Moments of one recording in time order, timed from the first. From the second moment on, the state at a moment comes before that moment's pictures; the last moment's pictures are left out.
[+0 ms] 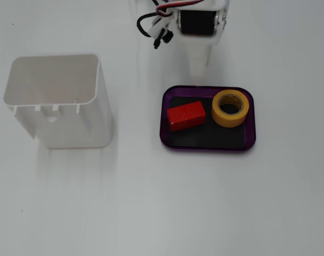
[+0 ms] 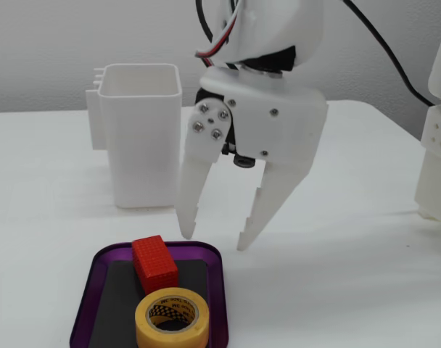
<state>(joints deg) -9.5 95.4 99.8 63.9 20.9</state>
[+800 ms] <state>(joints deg) -18.8 87.3 99.5 54.5 21.4</state>
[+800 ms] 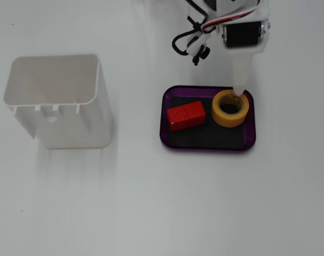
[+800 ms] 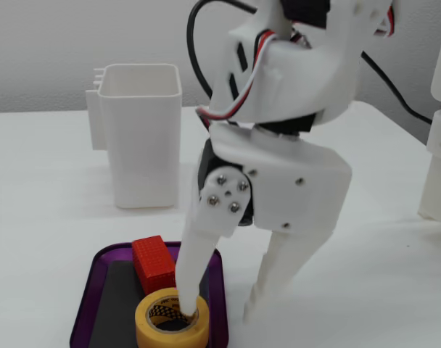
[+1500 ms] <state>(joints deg) -17.8 82.0 94.9 54.5 21.6</state>
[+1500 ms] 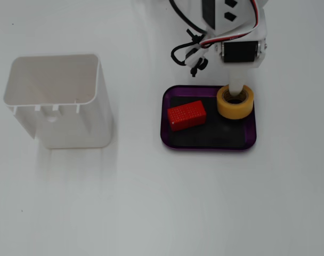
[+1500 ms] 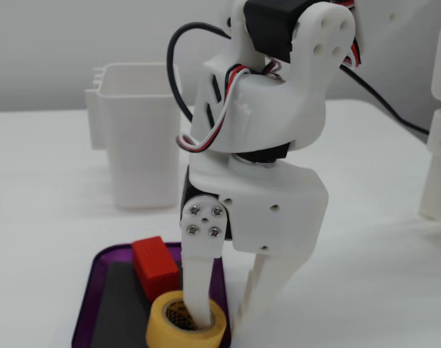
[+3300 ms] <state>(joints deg) -8.3 132.4 144.5 49.1 16.8</state>
